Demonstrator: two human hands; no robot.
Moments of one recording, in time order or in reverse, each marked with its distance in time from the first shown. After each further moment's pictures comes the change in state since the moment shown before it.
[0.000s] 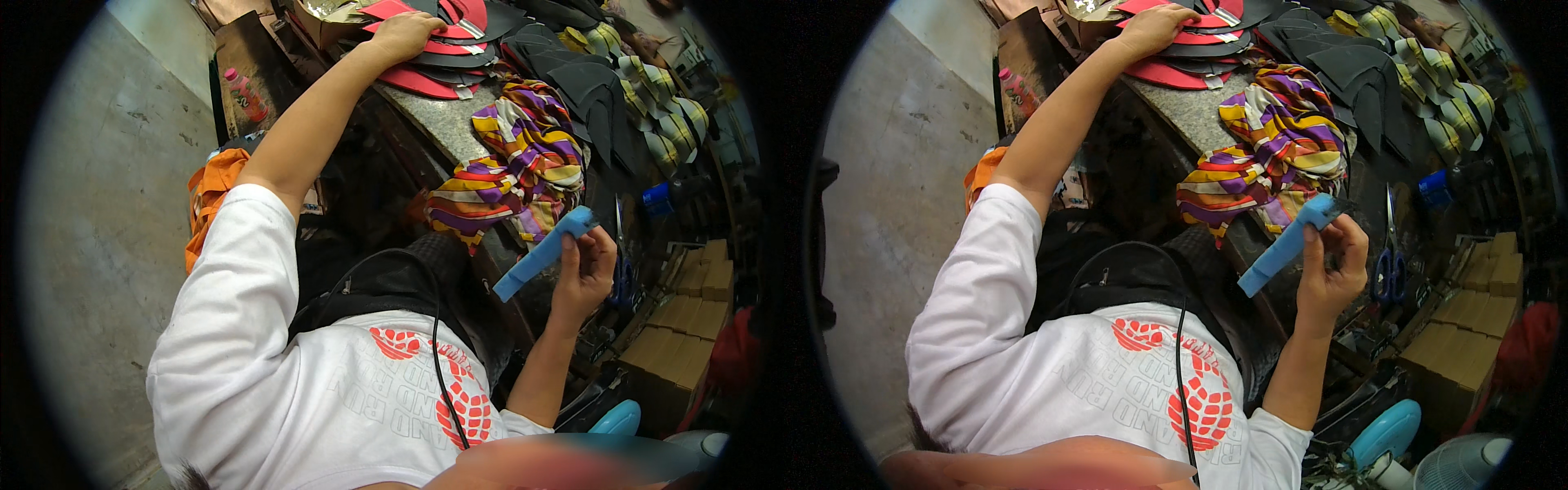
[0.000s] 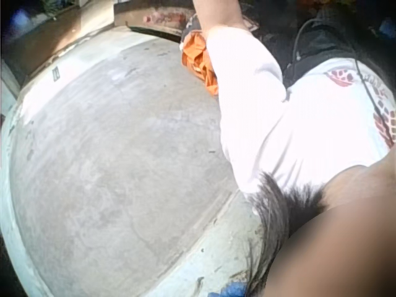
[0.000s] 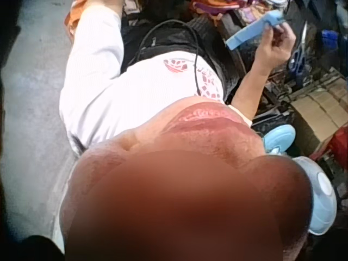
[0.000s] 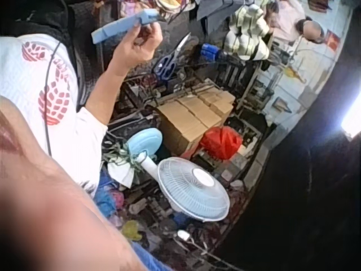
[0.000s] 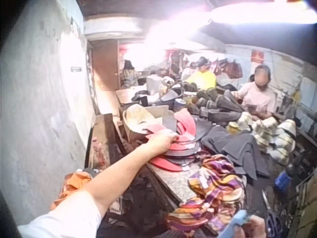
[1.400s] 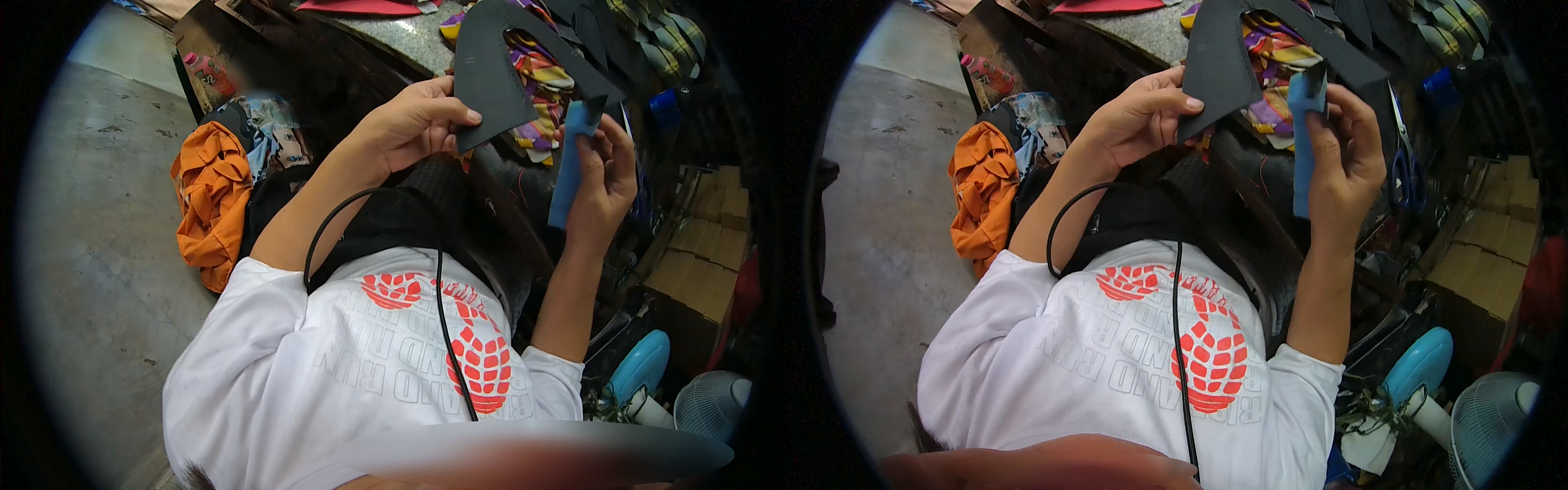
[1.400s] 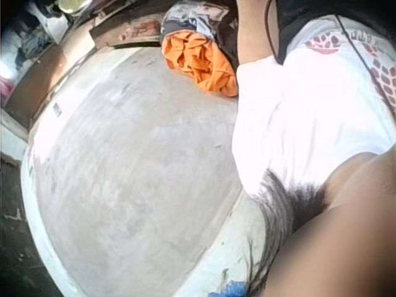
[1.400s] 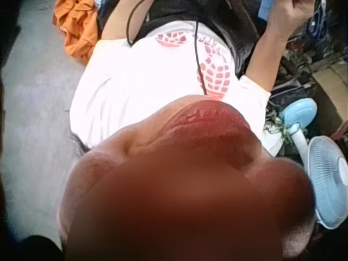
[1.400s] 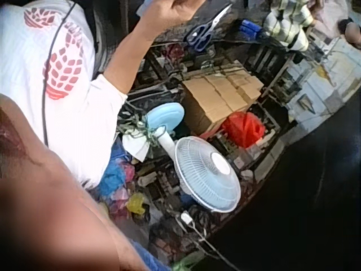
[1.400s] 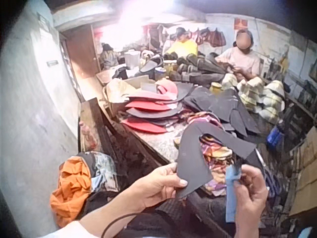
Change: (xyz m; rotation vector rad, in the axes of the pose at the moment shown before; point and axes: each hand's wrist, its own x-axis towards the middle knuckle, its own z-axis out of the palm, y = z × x) left_hand -0.171 0.205 -0.054 -2.057 -0.532 -0.632; right_hand 0.007 -0.017 0.001 0.264 -0.065 0.131
